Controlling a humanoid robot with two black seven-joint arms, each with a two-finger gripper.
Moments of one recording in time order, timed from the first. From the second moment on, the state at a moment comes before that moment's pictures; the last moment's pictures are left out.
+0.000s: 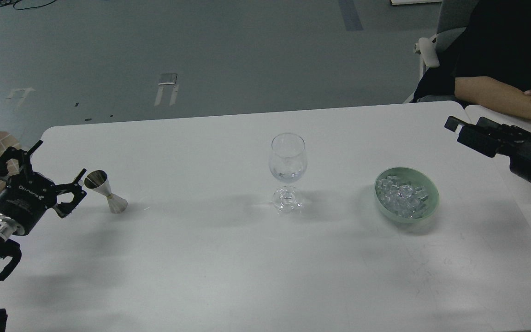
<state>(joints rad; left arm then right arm) -0.11 0.27 -1.94 -1.12 0.37 -0.49 0.46 0.23 -0.93 0.94 1.44 -1.71 0.00 0.30</state>
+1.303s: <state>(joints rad) -0.33 0.35 -1.88 -1.17 0.47 -0.49 0.45 0.19 -0.66 0.93 1.30 -2.11 0.01 0.31</state>
